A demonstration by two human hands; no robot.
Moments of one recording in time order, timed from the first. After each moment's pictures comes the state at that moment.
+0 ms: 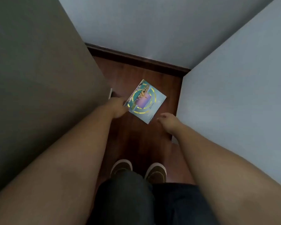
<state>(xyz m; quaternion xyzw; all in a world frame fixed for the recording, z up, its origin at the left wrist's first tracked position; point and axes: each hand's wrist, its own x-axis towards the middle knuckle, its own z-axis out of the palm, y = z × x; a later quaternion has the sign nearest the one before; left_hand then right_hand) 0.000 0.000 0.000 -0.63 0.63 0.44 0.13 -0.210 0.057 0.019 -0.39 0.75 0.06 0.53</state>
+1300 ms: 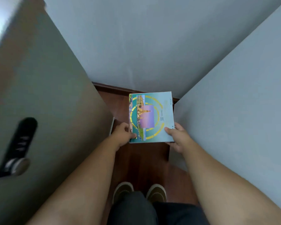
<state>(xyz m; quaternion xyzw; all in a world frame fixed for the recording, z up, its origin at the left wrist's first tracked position) -0.016 0.017 0.070 -0.70 0.37 0.60 -0.08 -0.234 0.039 0.093 -0.06 0.71 -0.31 0.63</state>
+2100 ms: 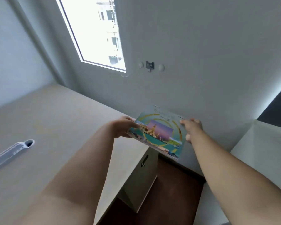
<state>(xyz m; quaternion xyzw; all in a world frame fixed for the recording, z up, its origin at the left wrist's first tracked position) 0.138 0.094 0.661 -0.72 0.39 0.52 -0.25 -0.115 0.016 0.622 -0.28 0.60 -0.45 0.59</state>
